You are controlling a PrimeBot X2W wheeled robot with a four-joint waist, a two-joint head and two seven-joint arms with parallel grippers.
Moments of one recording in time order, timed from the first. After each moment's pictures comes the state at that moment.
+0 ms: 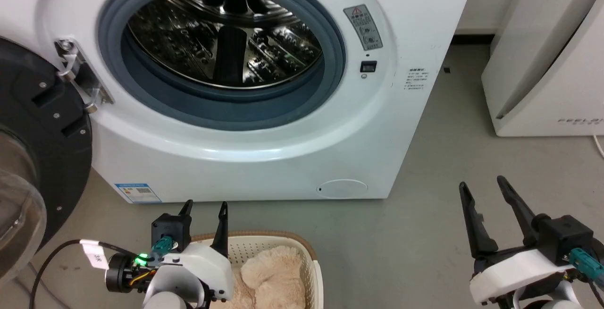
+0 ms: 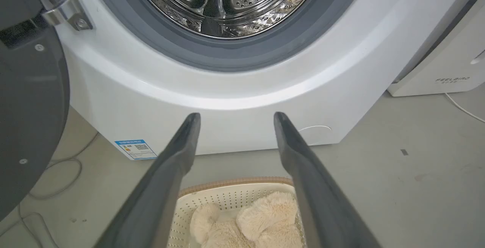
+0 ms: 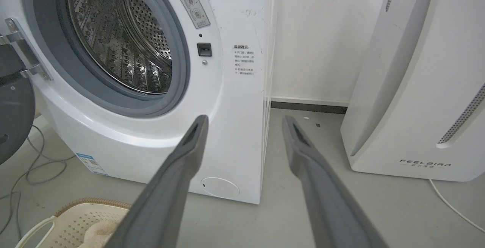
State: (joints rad) left arm -0.15 0.05 -0.05 0.30 -0.05 -0.01 -0.04; right arm -0.03 -0.05 -0.03 -0.02 0.08 0.13 -0.06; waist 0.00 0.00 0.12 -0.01
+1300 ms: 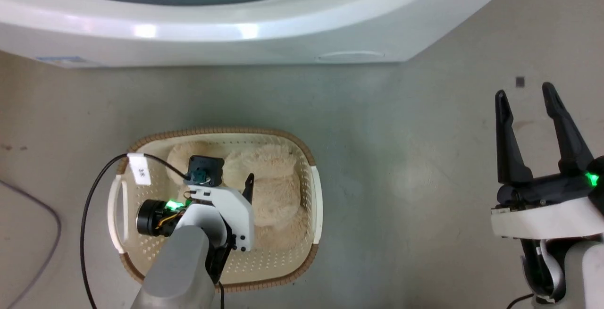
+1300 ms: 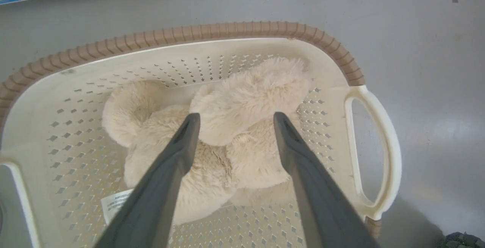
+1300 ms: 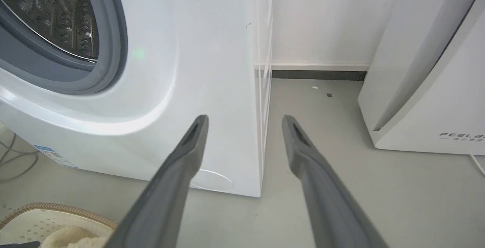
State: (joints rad) left arm -0.53 0.05 -0.18 0.77 -0.15 -0.04 0.04; right arm -0.22 -0.05 -0.06 -0.14 0.10 0.13 -0.15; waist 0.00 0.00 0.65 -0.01
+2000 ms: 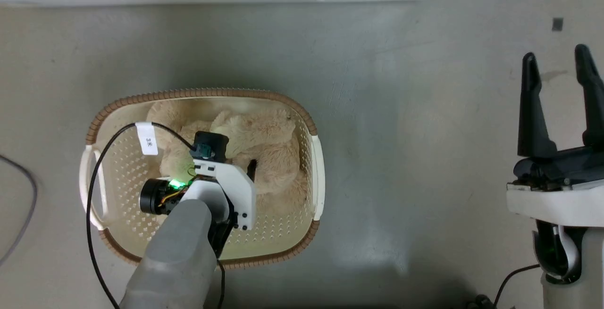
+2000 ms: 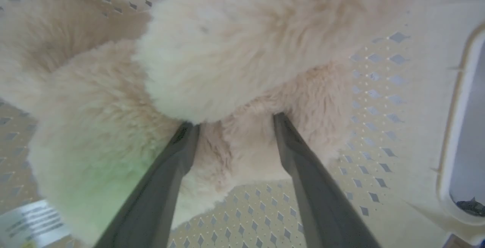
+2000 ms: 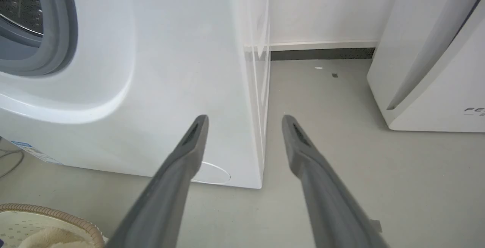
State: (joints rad) left arm -0.70 0.05 -0.25 0.98 -0.21 -0.04 0.06; right arm -0.30 -0.05 -0.07 -0.19 0.13 0.13 -0.20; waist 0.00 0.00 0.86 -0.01
